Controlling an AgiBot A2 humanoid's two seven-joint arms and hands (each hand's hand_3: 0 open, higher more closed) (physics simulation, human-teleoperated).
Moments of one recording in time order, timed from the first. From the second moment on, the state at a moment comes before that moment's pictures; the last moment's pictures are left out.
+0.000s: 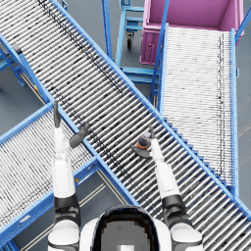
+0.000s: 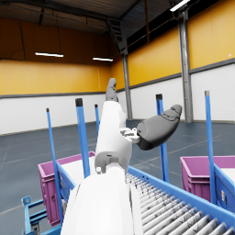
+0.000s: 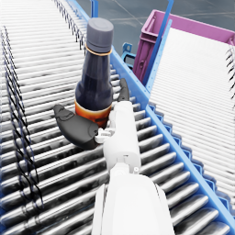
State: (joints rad) left arm 0.51 1.43 -0.07 -1.67 1.57 0.00 0.00; right arm 0.41 -1.51 0.29 0.95 1.54 -0.01 0.00
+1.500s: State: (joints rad) left arm 0.50 1.44 -0.08 -1.75 1.57 0.00 0.00; right arm 1.05 -1.33 -0.20 0.89 1.54 0.00 0.00
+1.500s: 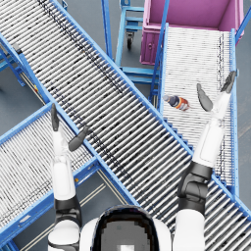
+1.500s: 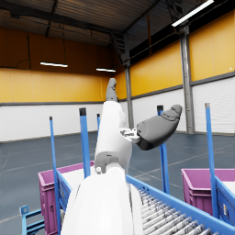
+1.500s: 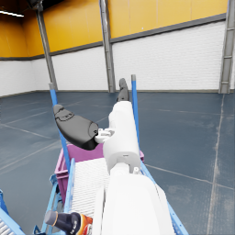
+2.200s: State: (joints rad) left arm 0.67 1.43 -0.06 -1.64 1.57 0.00 0.00; right arm 0.69 -1.34 -0.04 1.50 1.53 0.00 0.00
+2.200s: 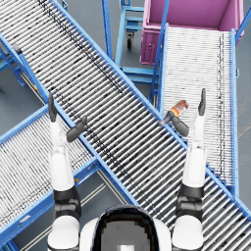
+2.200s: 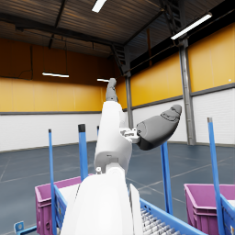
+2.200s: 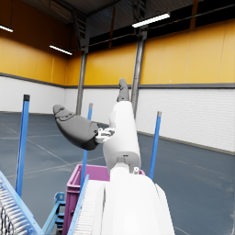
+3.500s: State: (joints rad) left arm 0.29 1.21 0.20 -1.80 1.00 0.10 0.10; right arm 0.29 -1.21 0.20 1.80 1.00 0.10 -0.10
